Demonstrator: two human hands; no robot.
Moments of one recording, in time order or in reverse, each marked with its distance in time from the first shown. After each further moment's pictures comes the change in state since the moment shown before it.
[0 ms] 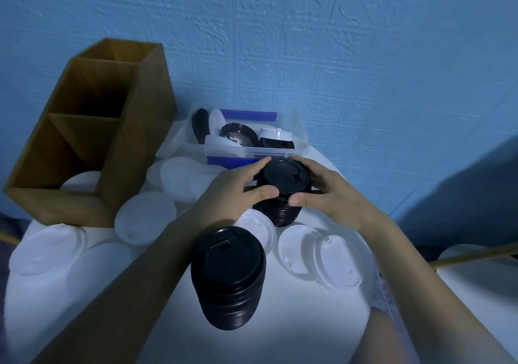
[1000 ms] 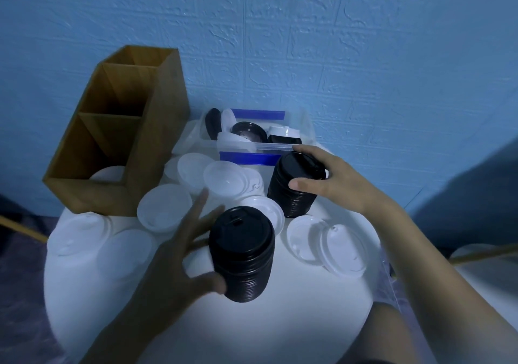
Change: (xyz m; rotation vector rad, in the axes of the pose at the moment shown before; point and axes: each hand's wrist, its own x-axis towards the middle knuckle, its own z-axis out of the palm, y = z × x) left_hand -0.147 -0.034 -0.015 -0.056 0.150 0.113; right_hand 0.001 -0.021 0.002 -0.245 0.049 0.039
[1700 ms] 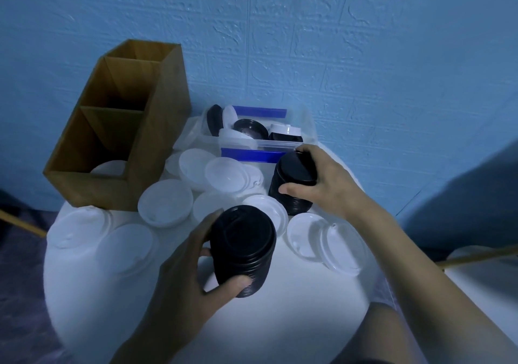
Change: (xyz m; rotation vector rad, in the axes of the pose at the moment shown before) left_hand -0.028 0.018 0.031 0.168 0.211 0.003; right_hand -0.001 -0.002 0.021 -0.202 0.139 -0.005
